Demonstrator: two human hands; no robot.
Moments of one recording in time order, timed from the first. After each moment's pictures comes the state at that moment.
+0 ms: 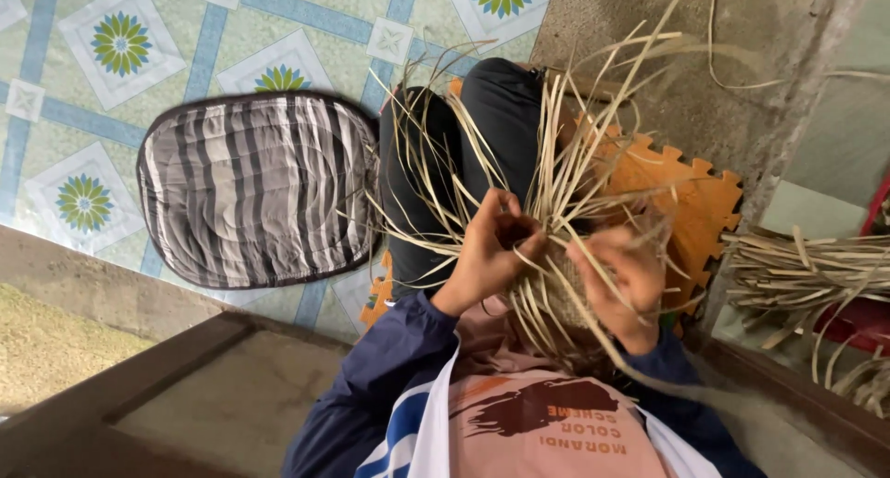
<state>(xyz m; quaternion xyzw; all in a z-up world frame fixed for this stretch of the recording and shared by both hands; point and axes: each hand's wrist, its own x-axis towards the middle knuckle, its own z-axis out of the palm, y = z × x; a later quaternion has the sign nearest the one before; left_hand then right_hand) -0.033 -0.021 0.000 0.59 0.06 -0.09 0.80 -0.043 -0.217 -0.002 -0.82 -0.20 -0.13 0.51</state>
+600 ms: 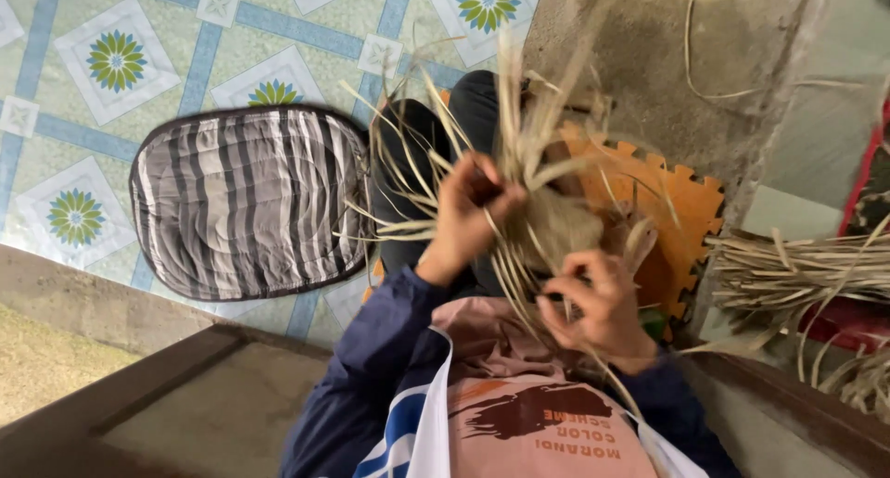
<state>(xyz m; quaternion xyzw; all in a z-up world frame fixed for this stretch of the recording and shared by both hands) 0.015 -0.011 -0.021 0.54 0.04 0.02 0.84 -0.065 -0.235 0.006 -0.89 -0.28 -0.10 0.33</state>
